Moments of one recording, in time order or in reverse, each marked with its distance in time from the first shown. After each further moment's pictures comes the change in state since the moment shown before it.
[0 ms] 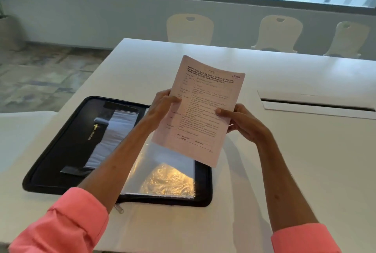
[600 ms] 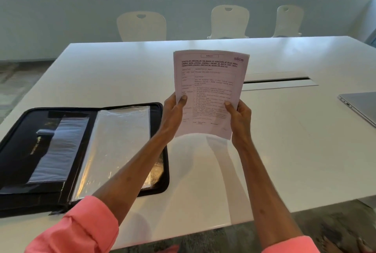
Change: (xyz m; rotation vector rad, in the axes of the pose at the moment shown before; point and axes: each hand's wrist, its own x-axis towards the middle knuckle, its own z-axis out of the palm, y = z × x) left_hand -0.043 -0.004 0.202 -0.144 -0.070 0.238; right_hand -0.114 0.058 -0.066 0.249 0.778 -0.250
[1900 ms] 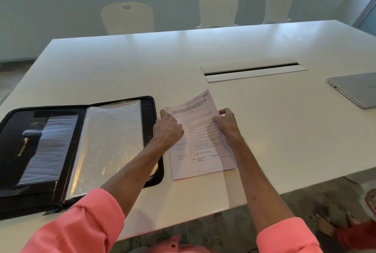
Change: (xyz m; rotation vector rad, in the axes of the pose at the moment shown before) left_hand -0.007 -0.081 0.002 1.288 -0.177 -0.238; right_hand -0.007 0.049 -0.019 -0.464 -0.011 0.391
